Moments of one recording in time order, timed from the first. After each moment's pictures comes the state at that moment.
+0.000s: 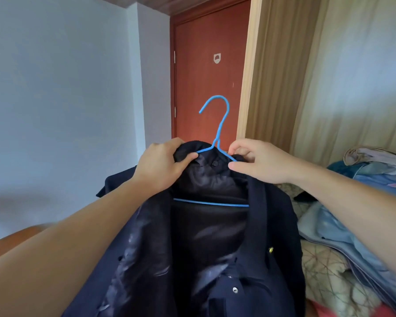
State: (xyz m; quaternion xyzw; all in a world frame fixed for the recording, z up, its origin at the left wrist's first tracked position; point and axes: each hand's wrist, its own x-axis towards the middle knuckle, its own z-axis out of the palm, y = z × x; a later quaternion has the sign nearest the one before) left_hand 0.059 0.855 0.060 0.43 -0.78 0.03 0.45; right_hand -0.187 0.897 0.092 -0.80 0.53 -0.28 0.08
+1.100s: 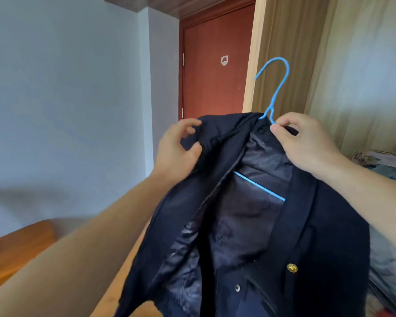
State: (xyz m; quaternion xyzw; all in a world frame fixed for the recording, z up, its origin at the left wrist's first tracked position) left_hand 0.025 0.879 0.070 0.37 -0.69 -0.14 0.61; right_hand -0.213 0.938 0.116 -0.65 0.57 -0.50 -0.06
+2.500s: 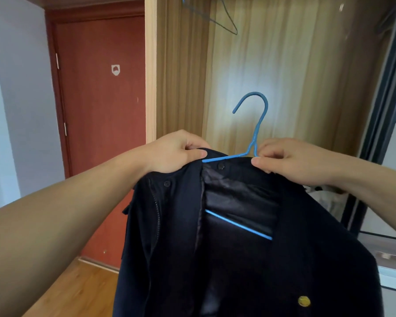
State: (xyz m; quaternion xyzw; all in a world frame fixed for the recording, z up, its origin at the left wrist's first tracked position) left_hand -0.132 0.785 0.151 0.07 -0.94 -0.22 0.24; right_hand -0.309 0.983 0.164 -0.64 0.73 -0.22 -0.05
